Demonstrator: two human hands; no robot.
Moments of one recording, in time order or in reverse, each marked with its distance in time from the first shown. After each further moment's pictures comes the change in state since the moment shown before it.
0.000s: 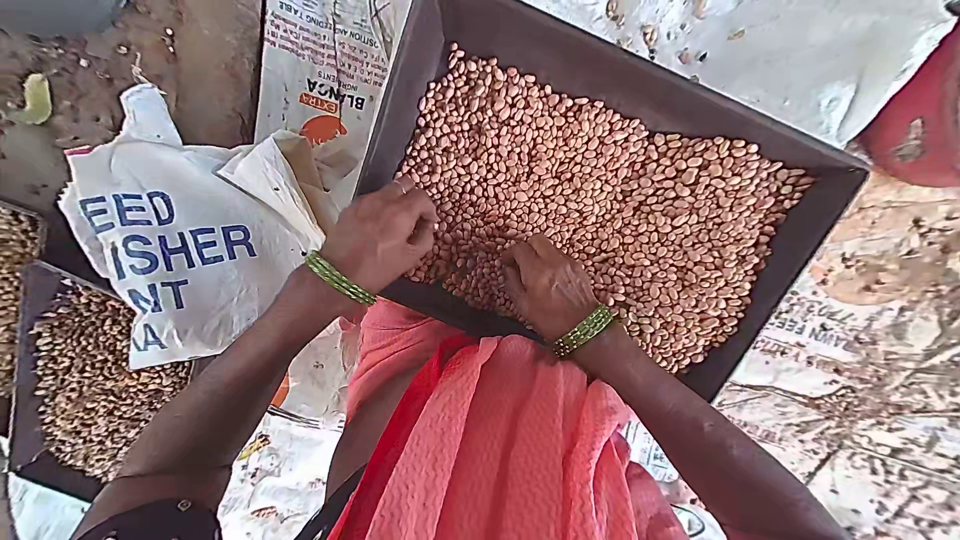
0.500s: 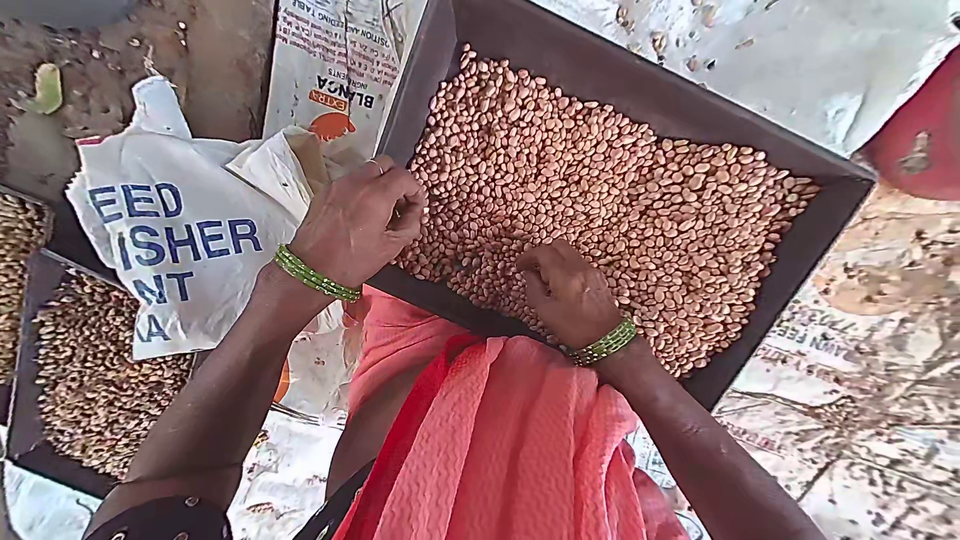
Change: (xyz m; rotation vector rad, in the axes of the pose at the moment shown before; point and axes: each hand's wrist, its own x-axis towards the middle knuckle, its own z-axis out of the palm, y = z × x) left_hand -0.011 -0.003 -0.026 0.023 0.093 -0.015; right_hand -0.009 0.007 -0.013 0.182 -0.010 0.035
